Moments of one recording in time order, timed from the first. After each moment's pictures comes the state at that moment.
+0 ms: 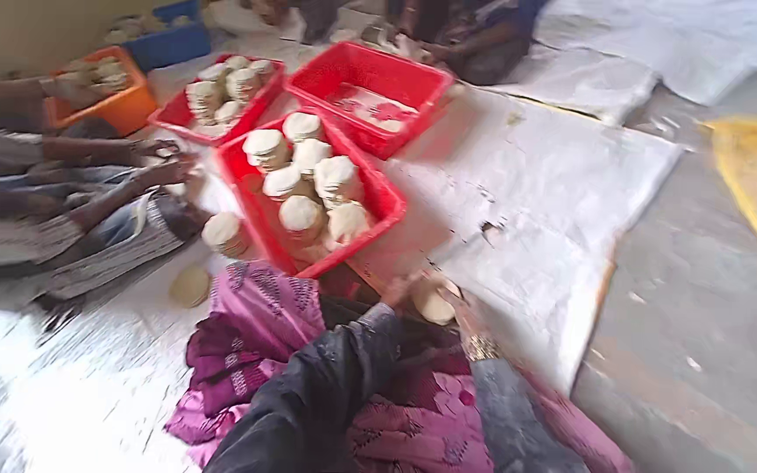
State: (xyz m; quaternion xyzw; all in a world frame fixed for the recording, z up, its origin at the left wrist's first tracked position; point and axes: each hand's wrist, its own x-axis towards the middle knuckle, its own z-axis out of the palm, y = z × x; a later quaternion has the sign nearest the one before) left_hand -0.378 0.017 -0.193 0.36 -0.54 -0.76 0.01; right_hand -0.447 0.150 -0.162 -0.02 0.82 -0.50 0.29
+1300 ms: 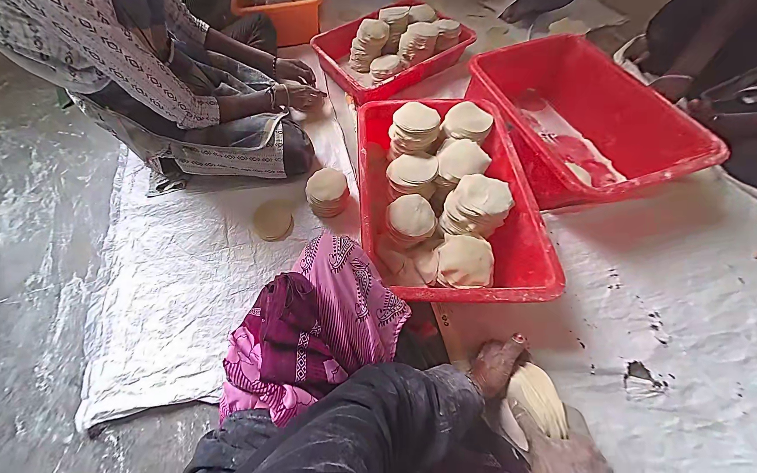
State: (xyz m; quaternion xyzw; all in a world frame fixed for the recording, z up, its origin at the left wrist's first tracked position) left_hand -0.410 0.022 -0.206 0.33 -0.47 -0.80 0.16; right_hand -0.434 0.139 -0.126 -0.23 0.93 -0.22 0.19
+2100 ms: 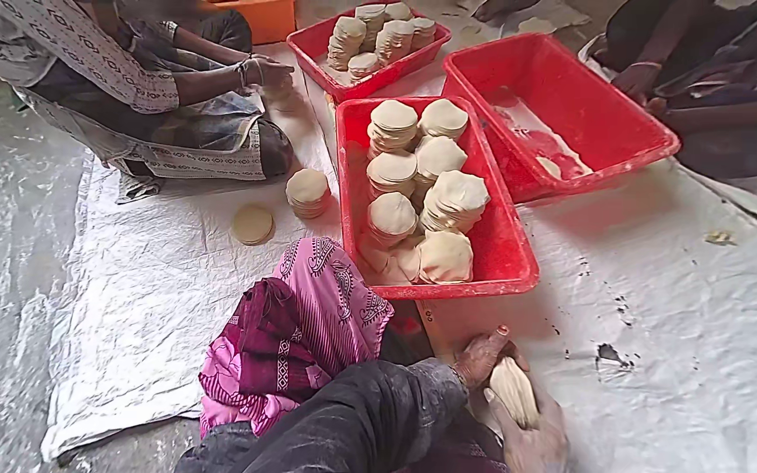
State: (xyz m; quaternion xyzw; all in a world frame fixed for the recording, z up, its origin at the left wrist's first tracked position) left_hand -0.417 0.021 -0.211 0.26 -0.44 -0.84 0.17; right_hand -0.427 0.145 -0.140 -0.26 0.90 -0.30 0.15
